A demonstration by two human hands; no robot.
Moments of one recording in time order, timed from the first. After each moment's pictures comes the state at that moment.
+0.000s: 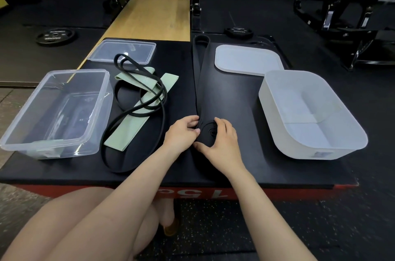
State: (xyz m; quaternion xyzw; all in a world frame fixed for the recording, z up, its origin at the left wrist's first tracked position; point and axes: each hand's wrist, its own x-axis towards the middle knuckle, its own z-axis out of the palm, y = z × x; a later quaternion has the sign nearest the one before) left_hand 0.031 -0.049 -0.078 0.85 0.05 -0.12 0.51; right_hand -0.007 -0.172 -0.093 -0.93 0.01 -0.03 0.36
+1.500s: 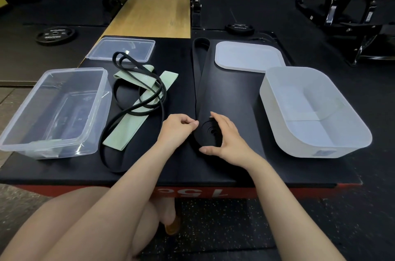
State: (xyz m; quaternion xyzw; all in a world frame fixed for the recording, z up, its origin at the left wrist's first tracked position) left_hand 0.034 -0.042 -0.068 0.85 0.08 -0.09 0.51; right_hand 0.006 -0.205 -0.083 -0.90 -0.10 0.10 0.41
